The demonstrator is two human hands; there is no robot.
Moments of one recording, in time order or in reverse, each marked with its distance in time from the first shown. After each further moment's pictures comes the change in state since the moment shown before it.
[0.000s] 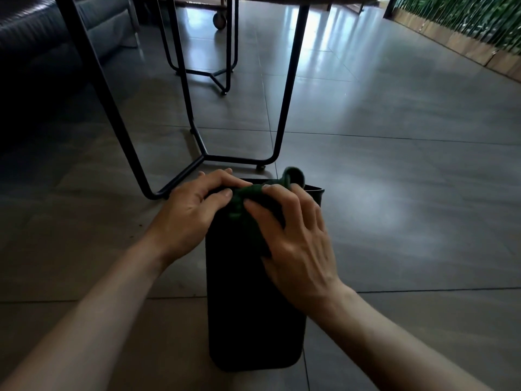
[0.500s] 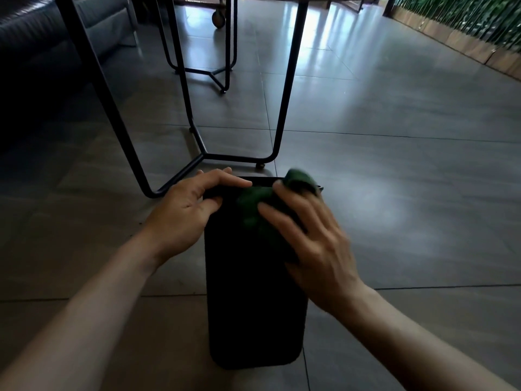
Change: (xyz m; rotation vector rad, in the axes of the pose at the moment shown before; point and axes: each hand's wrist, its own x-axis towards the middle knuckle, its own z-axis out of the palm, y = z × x) left_hand -0.004 0.001 -0.004 0.019 -0.025 -0.025; right_hand -0.017 0.027 -0.013 0.127 -0.049 -0.037
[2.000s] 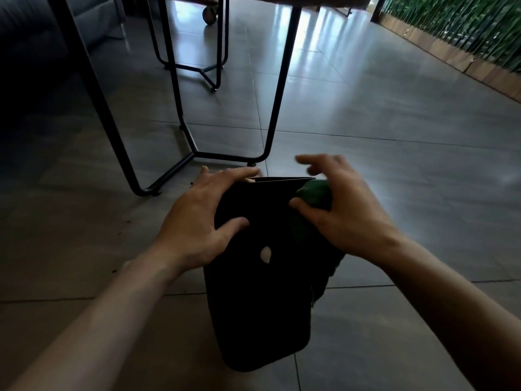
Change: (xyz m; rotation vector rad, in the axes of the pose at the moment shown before) left_hand -0.010 0.015 0.016 0.358 0.052 0.227; right_hand 0.065 0.013 -0.069 0.205 -0.342 0.577
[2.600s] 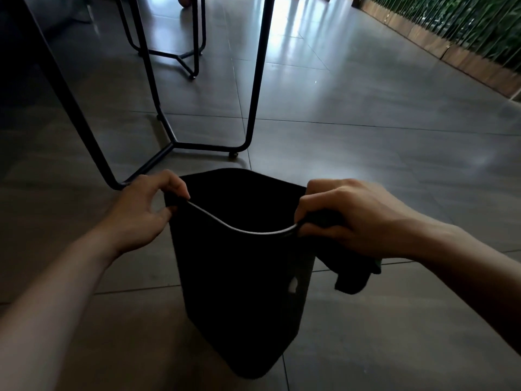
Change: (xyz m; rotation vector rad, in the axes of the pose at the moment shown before) left_hand -0.004 -0.053 -0.014 -0.039 -0.061 -0.214; right_hand -0.027 0.028 -0.047 -0.307 -0.389 -0.259
